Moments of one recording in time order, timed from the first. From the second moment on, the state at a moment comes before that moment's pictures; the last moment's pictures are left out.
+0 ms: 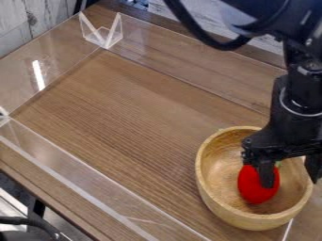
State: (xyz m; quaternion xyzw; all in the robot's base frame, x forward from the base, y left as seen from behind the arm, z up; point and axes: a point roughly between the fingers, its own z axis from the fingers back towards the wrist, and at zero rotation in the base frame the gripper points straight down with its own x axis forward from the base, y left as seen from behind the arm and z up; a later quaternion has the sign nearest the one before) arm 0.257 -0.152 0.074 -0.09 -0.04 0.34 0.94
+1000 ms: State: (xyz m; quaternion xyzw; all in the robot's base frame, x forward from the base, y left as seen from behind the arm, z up) arm 0.273 -0.133 0.073 -0.08 -0.03 0.35 0.93
